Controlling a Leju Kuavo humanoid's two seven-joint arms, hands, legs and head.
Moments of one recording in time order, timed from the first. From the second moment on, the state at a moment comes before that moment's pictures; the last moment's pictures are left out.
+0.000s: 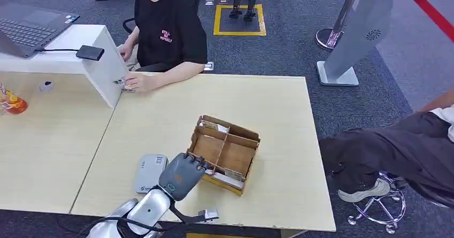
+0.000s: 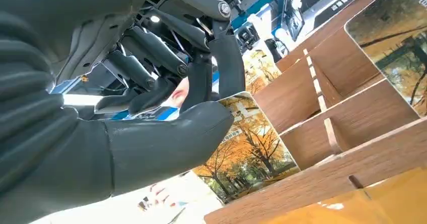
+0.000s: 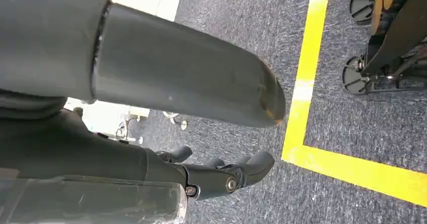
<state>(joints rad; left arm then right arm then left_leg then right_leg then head) -0.34 0.17 -0.96 -1.38 -1.57 0.03 0.13 -0.09 0.12 -1.17 -0.19 1.27 0.12 0.15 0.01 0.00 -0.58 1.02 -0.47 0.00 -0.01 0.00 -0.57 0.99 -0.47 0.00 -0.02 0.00</state>
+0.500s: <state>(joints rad) -0.35 0.17 -0.90 -1.46 -1.57 0.05 0.16 -0.09 0.12 -1.17 -0.19 1.27 0.11 0.15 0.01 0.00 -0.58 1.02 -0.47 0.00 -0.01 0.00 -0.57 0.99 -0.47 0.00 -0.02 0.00</state>
